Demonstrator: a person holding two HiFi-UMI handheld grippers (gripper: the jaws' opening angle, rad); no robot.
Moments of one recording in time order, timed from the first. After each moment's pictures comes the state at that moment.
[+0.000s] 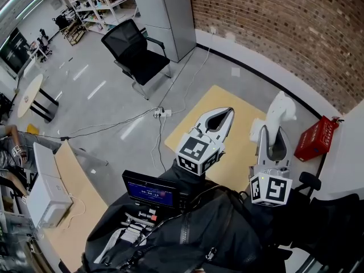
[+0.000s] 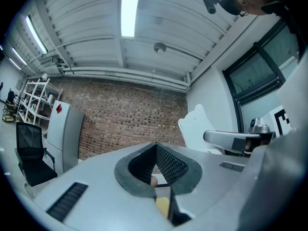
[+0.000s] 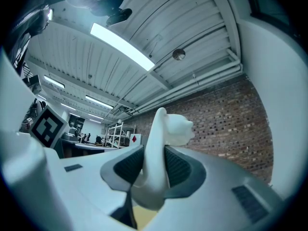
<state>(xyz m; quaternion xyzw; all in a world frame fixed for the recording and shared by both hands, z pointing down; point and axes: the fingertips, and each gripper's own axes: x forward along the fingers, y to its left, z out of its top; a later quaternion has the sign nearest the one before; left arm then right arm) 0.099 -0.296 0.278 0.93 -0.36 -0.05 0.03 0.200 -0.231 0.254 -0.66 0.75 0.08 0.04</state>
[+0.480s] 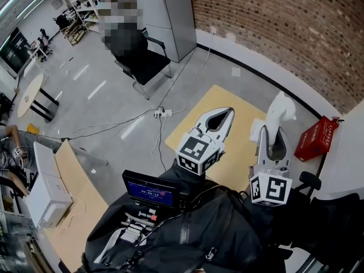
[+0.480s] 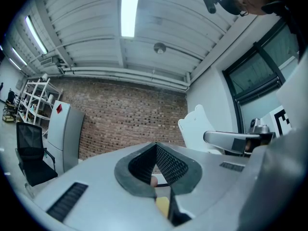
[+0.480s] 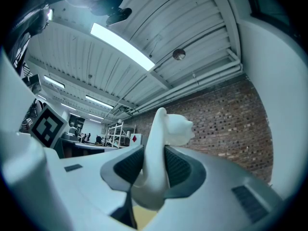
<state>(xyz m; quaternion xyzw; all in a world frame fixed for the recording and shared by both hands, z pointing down) 0.102 -0.298 0.275 0.93 -0.36 -0.06 0.03 0.204 -0.232 0.254 -0.66 0.75 0.08 0.04</state>
